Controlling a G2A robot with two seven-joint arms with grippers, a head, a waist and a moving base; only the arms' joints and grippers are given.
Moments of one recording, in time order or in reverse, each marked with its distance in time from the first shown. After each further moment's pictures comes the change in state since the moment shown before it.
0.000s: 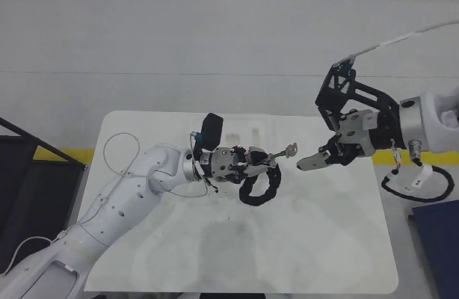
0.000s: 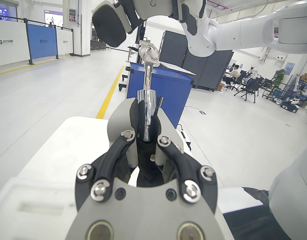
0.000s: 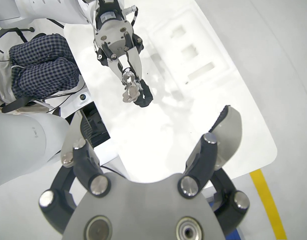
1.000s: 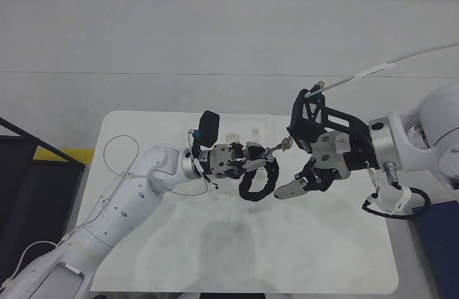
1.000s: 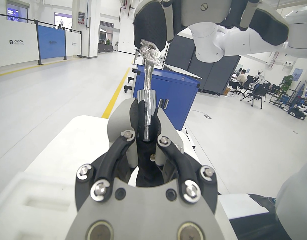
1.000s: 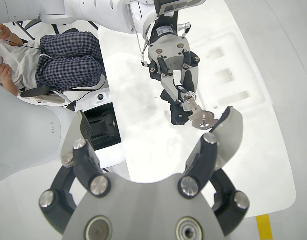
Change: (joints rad) left arm 0.035 -0.035 -0.066 0.029 0.024 0.000 -0.010; right arm -0.018 -0.056 -0.042 -0.051 0.087 -0.051 -0.041
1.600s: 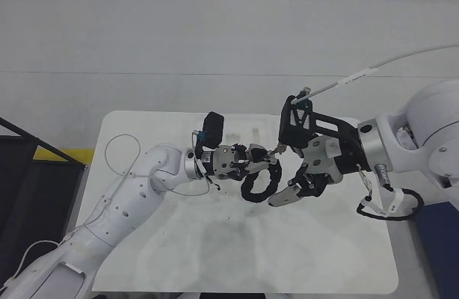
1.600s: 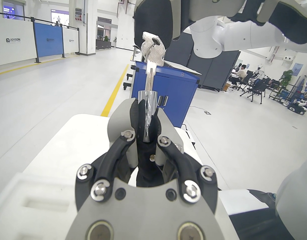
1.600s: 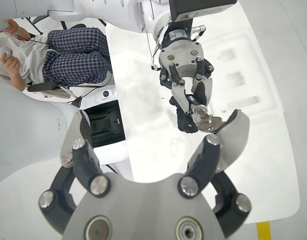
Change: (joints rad) left arm -0.005 -0.010 -0.001 -0.007 0.007 0.000 -0.029; right arm 0.023 -0.041 -0.034 0.011 0.024 0.001 0.041
